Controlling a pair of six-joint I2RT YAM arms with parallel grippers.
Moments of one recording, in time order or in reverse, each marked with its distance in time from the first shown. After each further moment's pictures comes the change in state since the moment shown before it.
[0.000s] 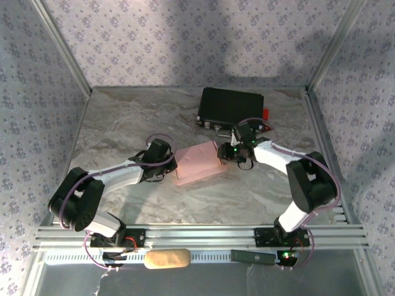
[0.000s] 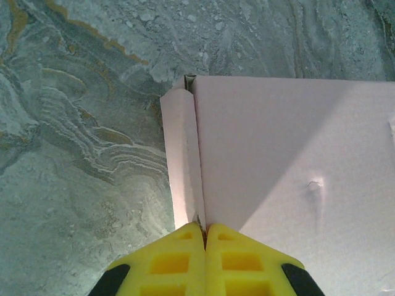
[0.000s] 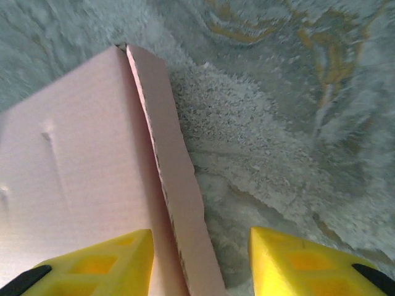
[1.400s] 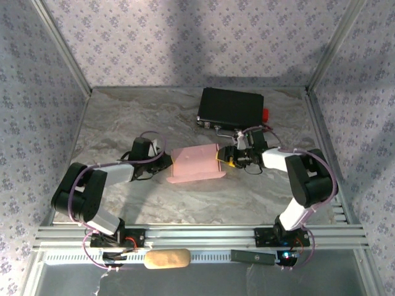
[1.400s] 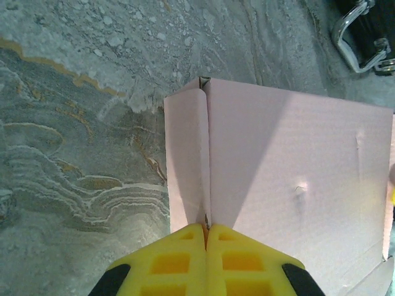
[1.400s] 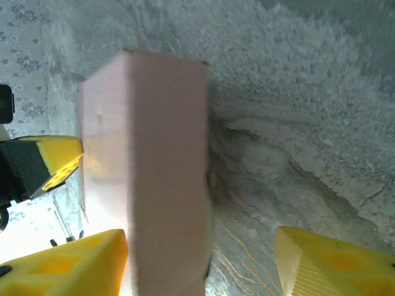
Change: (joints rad) left arm 0.250 0.069 -0.121 0.302 0.438 0.158; right arm -0.154 0.035 -0.197 0.351 -0.489 0.041
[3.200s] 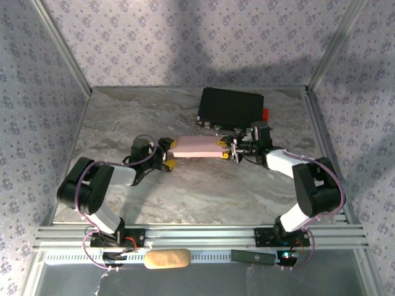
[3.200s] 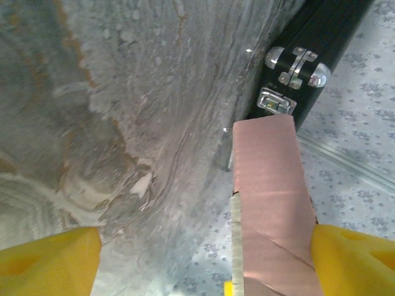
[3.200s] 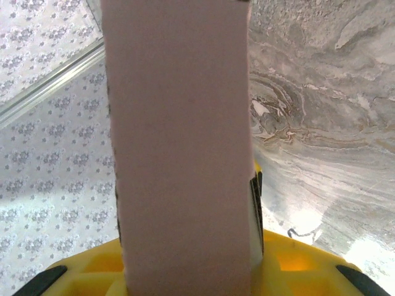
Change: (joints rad) left arm -0.026 0.092 -0.076 0.498 -0.034 -0.979; right arm -0.005 -0.129 -0.005 0.179 -0.093 1.051
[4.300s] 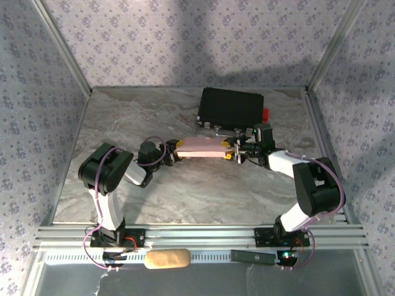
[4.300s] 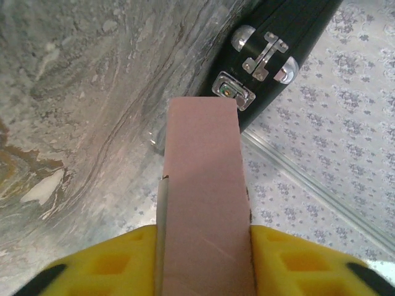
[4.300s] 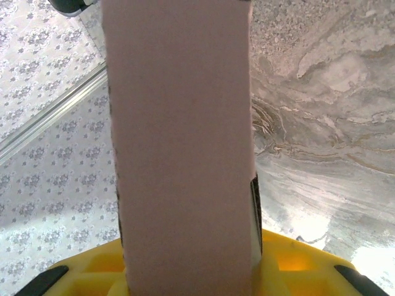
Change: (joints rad) left arm -0.073 0.245 0.023 0.455 -0.035 -0.349; right arm -0.037 0.006 -0.030 0.010 0.007 0.029
